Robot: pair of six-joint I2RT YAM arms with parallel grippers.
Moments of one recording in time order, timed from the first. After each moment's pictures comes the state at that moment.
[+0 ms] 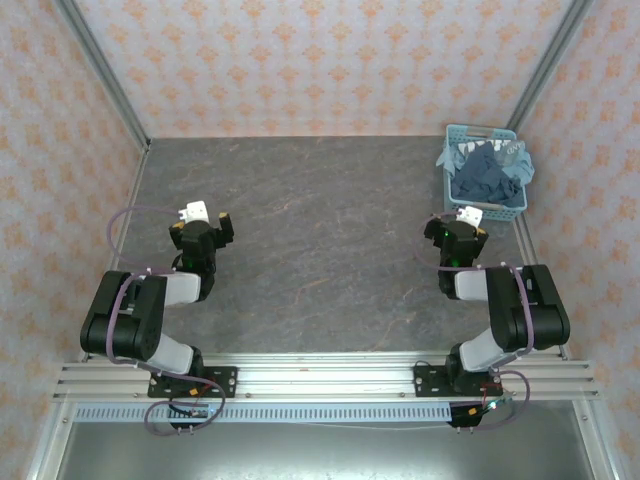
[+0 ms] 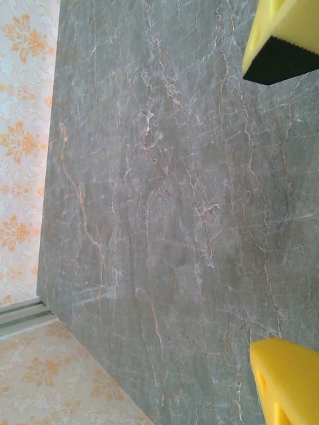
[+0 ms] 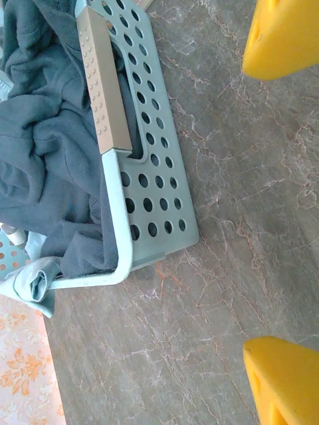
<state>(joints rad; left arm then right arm) -0.04 1.48 0.40 0.70 -0.36 -0.12 0.05 1.52 0.39 0.72 0.35 0.21</state>
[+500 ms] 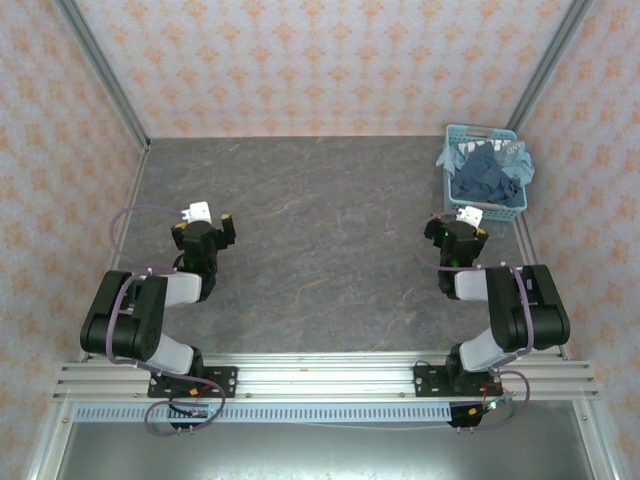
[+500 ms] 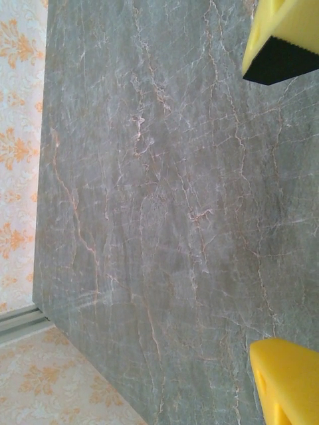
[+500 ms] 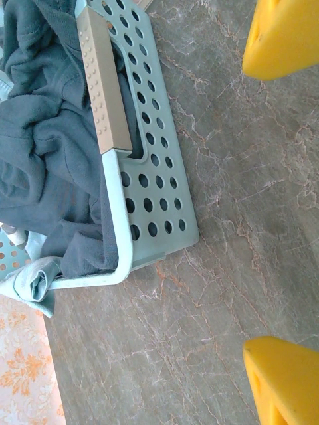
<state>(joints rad) -0.05 1.48 0.40 0.69 -0.36 -0.10 0.05 1.52 0.39 0.72 0.35 0.21</state>
